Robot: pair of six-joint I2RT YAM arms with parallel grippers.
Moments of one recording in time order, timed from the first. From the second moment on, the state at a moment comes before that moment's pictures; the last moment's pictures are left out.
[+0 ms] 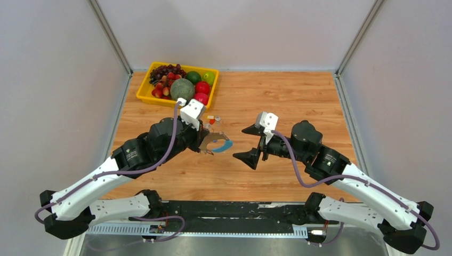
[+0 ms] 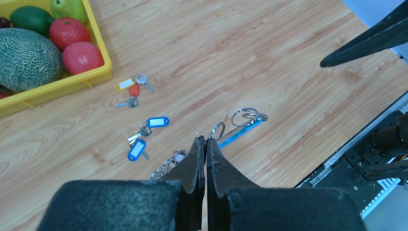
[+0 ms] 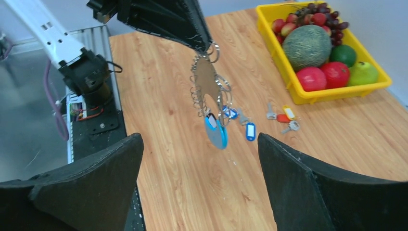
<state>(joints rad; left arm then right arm) -1.03 0.91 1.17 -0.65 -0.34 -0.24 0.94 0.84 0.95 -0.23 -0.26 -0.07</state>
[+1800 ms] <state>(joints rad) -1.03 0.86 1.17 -0.52 -0.17 -0.26 0.94 1.07 0.99 -0.05 -0.37 0.00</state>
